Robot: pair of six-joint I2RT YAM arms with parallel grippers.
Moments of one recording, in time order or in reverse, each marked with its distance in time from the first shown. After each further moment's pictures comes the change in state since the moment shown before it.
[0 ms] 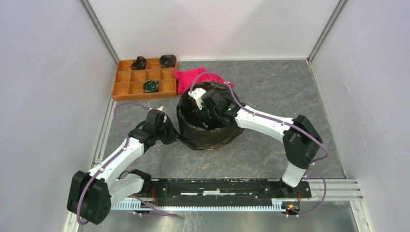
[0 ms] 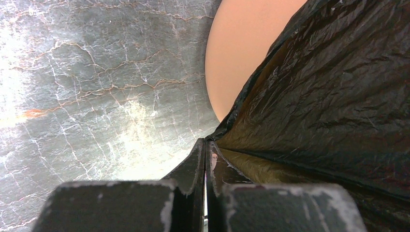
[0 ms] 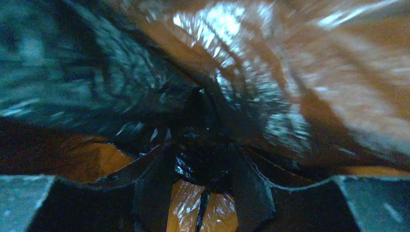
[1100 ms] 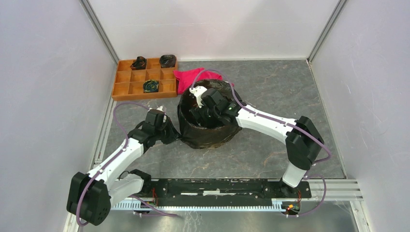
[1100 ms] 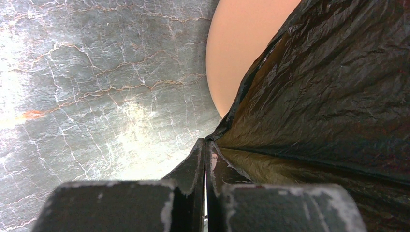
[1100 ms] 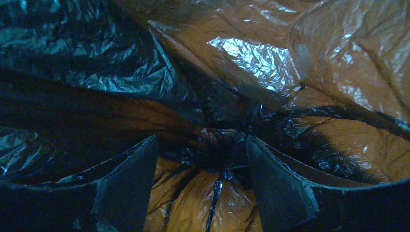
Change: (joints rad) left arm 0.000 -0.013 0.000 0.002 0.000 0.001; right arm 0.011 0.008 0.028 -0.035 -0.026 0.112
